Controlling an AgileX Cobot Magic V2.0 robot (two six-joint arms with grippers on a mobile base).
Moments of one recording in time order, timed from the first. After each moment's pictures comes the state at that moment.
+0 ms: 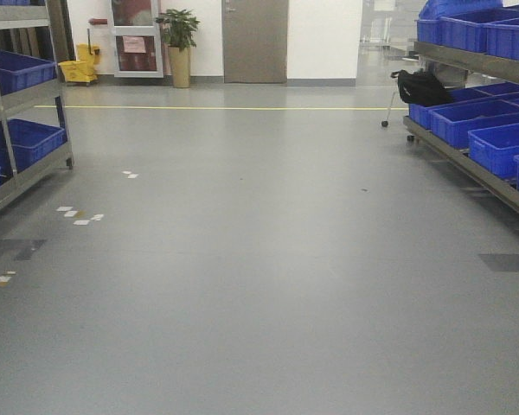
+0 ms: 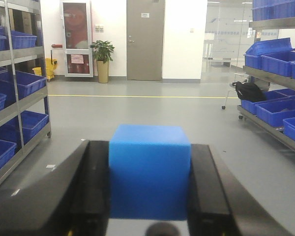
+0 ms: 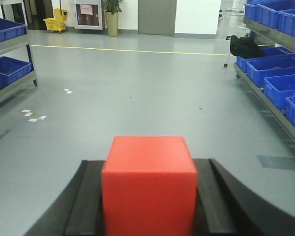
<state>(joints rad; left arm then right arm) -0.09 0.40 -0.42 -0.14 0.01 0.09 0.09 0.39 -0.25 0.08 -0.03 -0.01</state>
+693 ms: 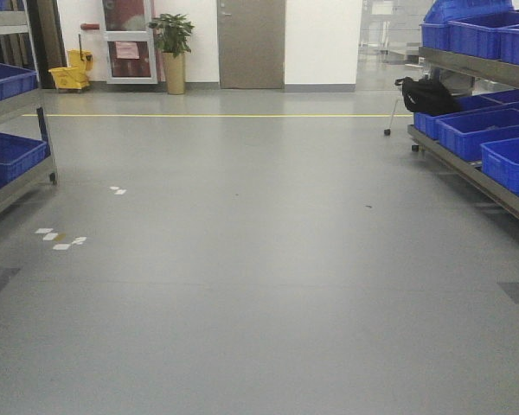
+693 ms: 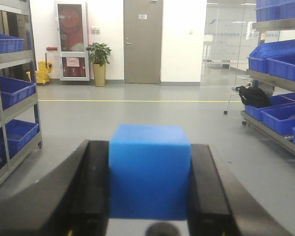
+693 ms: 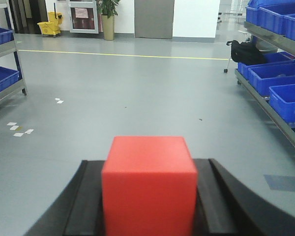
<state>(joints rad) -0.09 0.40 -0.42 -0.14 0.01 0.09 0.09 0.39 -0.25 0.08 -0.03 -0.01</state>
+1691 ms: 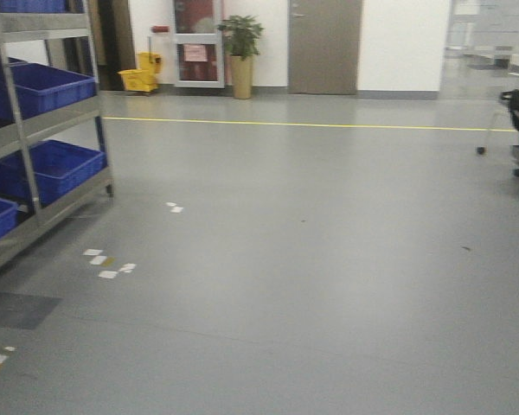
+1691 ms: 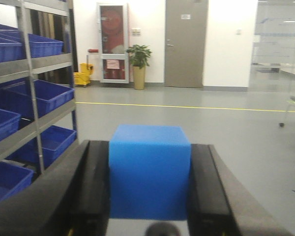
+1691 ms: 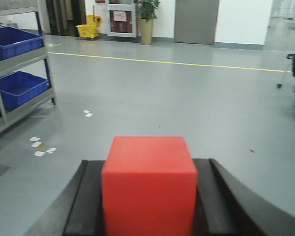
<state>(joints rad) -0.09 0.40 -0.42 -0.14 0.00 0.09 0.09 0.39 -0.25 0.08 -0.03 -0.01</state>
